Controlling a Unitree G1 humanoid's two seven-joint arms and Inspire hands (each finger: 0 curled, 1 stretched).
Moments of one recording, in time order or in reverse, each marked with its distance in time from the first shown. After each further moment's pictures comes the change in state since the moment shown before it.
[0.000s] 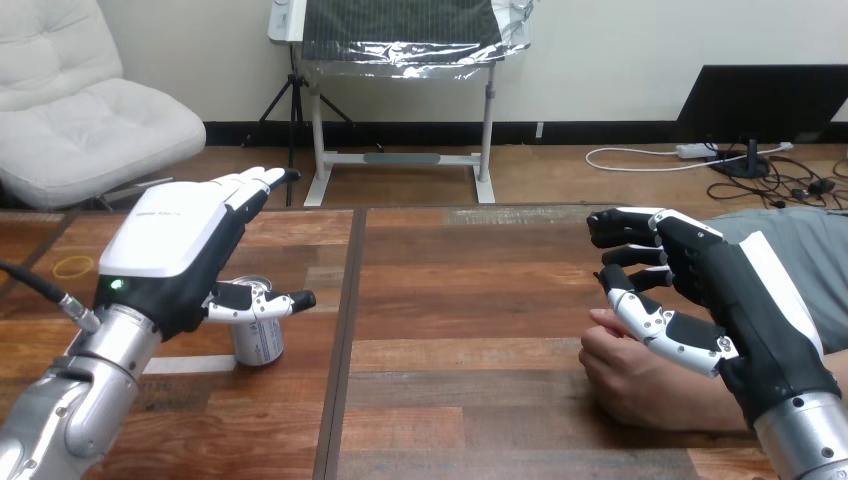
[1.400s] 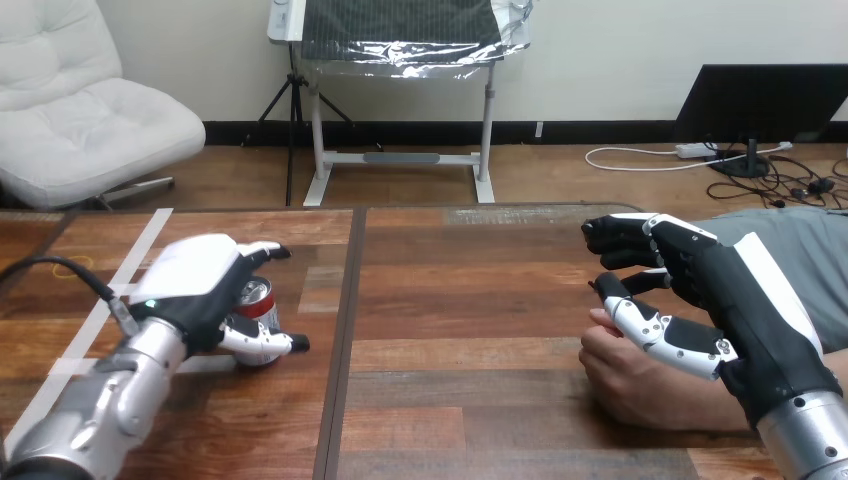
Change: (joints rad) left arm -0.237 -0.132 -0.141 0.542 0.047 0.024 0.013; right arm 0.000 -0.033 -0.001 0.000 0.008 0.002 0.027
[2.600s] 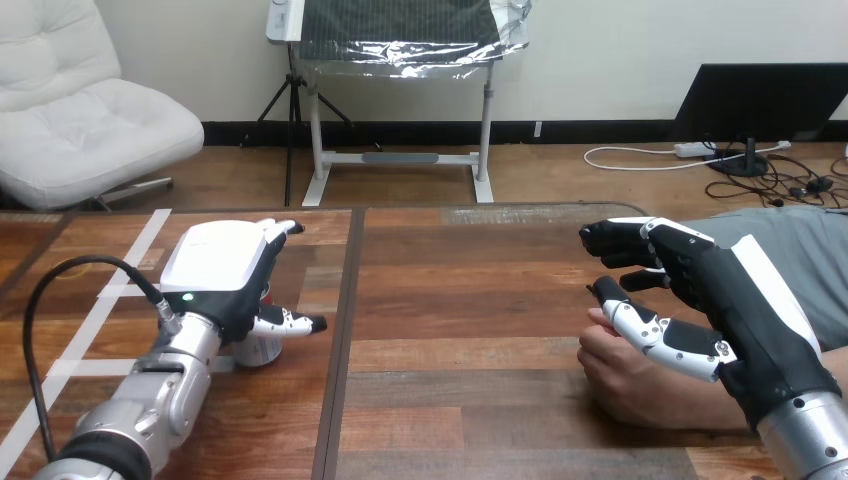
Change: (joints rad) left arm -0.125 -0.094 -0.160 0.209 0.109 0.085 0.330; right arm 0.000 -0.005 -0.001 -0.001 0.000 0.014 0.009
